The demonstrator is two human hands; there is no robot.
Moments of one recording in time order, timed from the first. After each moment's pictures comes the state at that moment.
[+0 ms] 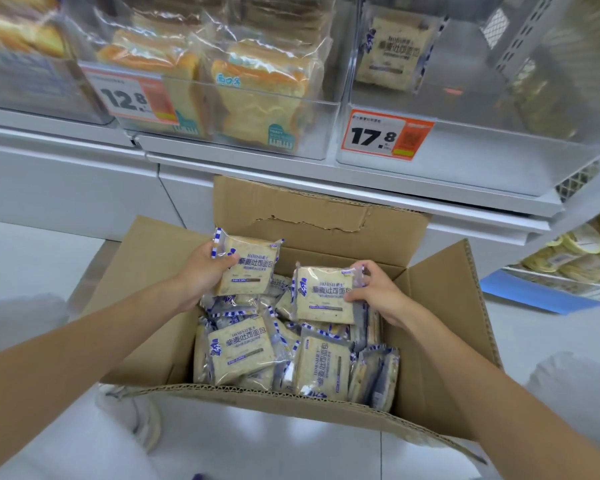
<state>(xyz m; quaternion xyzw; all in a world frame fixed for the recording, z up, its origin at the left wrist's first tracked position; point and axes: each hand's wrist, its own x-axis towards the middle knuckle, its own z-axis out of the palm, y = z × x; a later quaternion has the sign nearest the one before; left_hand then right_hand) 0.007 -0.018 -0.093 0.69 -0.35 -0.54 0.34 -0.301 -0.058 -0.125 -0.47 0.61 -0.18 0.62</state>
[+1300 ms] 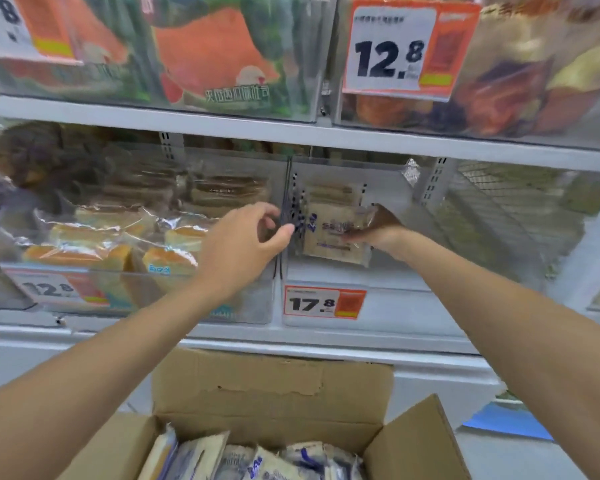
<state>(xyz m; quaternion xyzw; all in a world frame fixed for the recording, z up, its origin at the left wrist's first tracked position) -0.091 -0.209 0.095 0.60 -0.71 -0.03 0.37 -0.325 -0.306 0.094 -0.60 0.63 -0.32 0.38</state>
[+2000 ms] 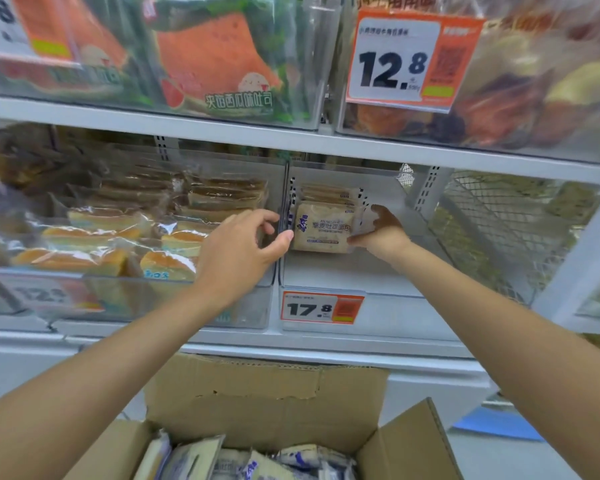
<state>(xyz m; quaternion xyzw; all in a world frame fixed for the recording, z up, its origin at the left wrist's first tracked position) -0.089 -0.209 0.091 0.58 -0.71 -0.04 0.40 -0.331 -0.304 0.089 -0.60 0.68 -0.31 0.27</state>
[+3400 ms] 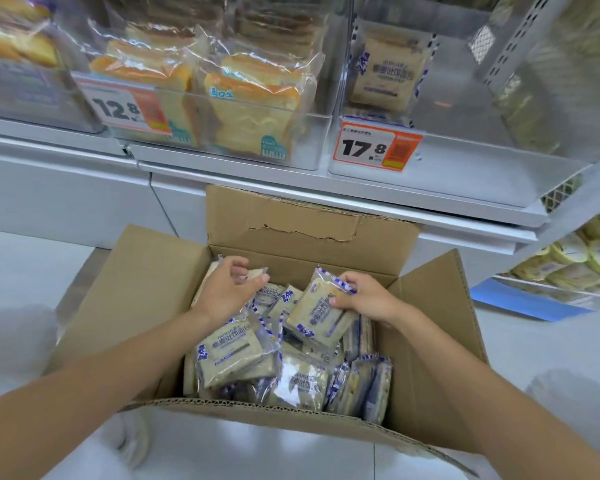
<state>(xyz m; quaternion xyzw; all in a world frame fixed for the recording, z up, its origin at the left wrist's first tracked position) -0.037 -0.007 -0.099 0.71 -0.44 -0.44 0.33 -0.299 -0.065 -0.110 -0.59 0.57 -0.09 0.57</state>
